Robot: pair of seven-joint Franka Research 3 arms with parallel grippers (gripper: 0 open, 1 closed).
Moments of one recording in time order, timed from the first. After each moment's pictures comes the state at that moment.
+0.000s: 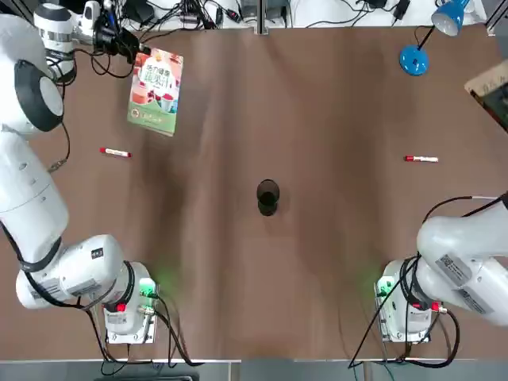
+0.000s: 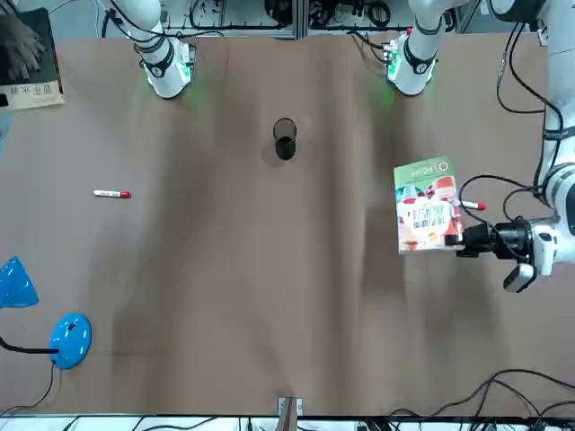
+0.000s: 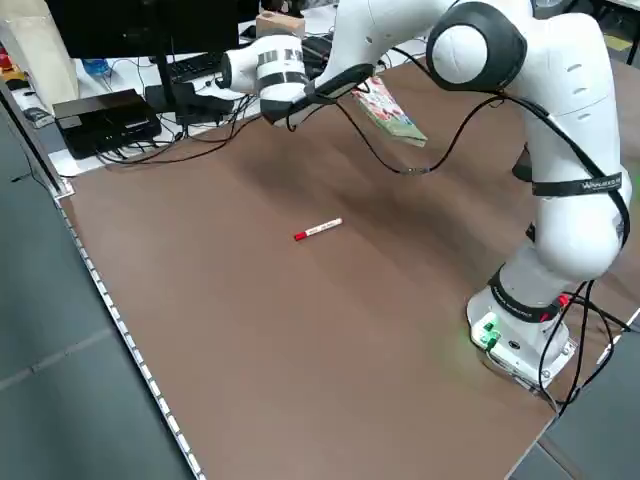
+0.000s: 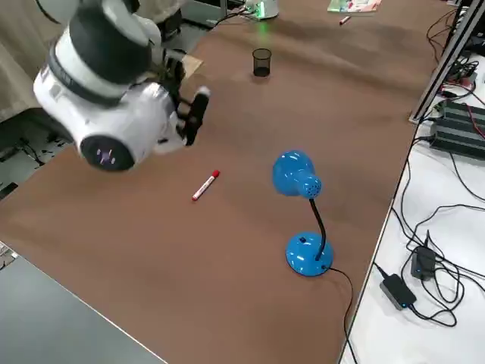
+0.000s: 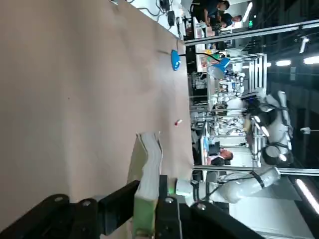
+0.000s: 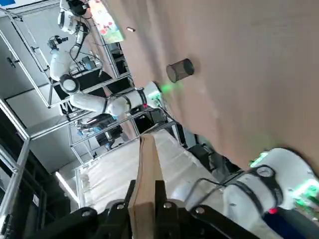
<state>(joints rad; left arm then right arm) 0.25 0.63 0.02 -1.54 -1.13 1.48 0.77 -0.72 0.50 -0.01 -1.18 0.78 0.61 -0.34</state>
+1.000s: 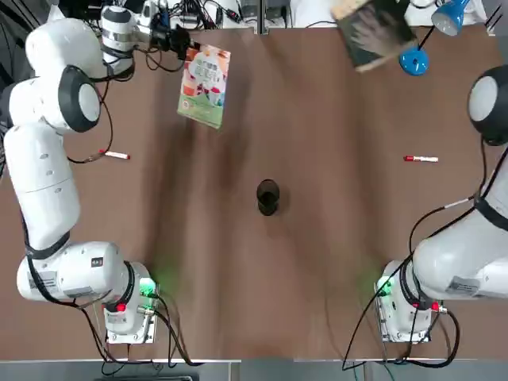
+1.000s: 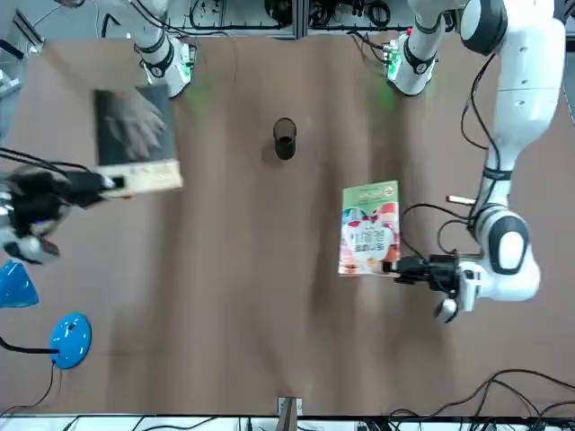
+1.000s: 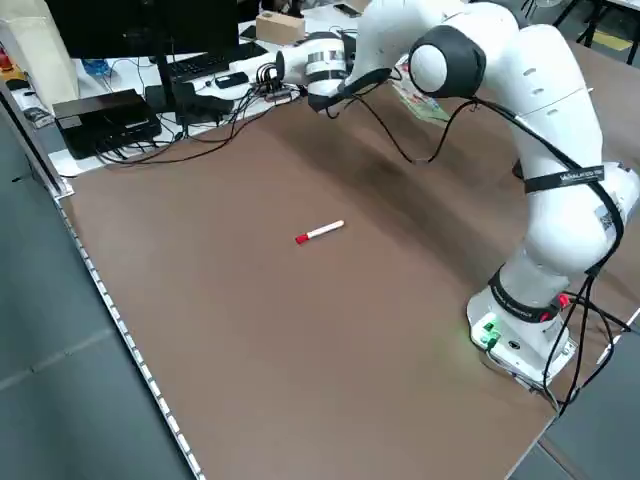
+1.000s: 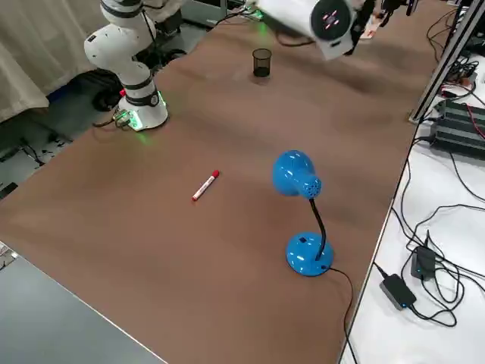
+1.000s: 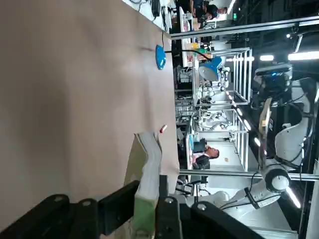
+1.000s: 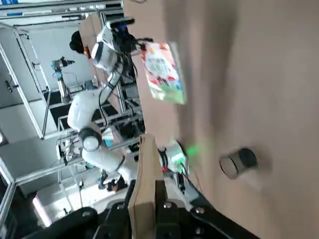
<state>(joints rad) 0.06 0.82 -0.13 -1.37 -1.25 1.66 0.68 -0.03 0.48 0.00 -1.23 1.11 1.34 -0.03</state>
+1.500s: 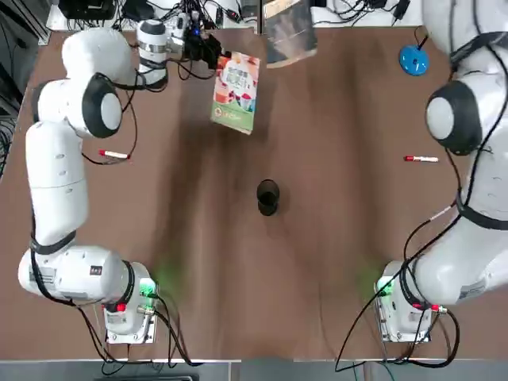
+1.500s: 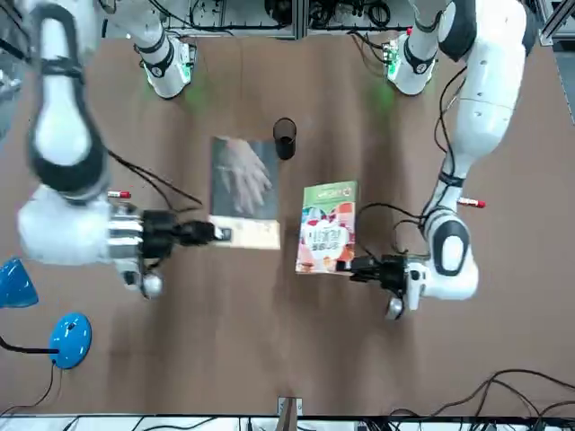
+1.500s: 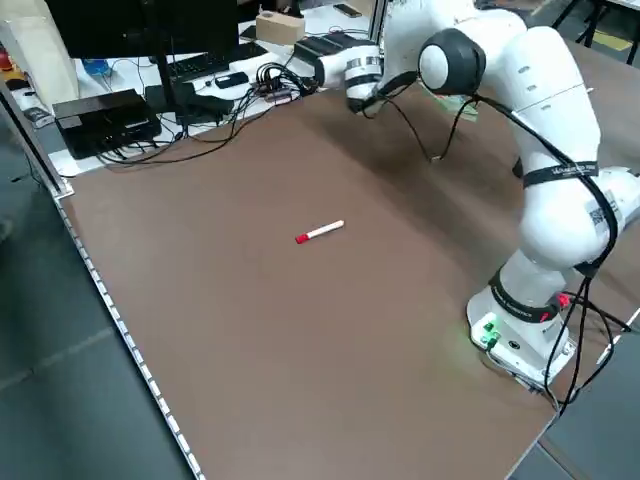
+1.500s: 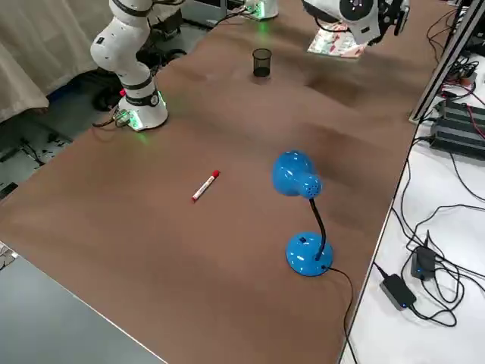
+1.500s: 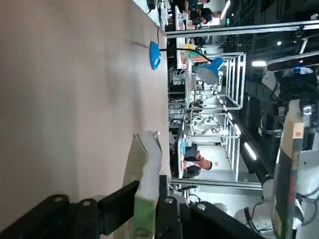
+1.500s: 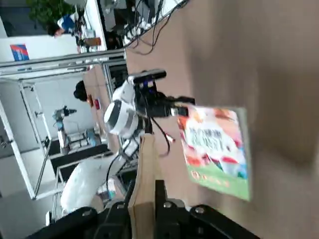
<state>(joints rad) -0.10 0.89 -0.15 -1.37 -1.38 1.81 0.68 0.28 0.60 0.00 -1.26 1.17 1.88 0.01</state>
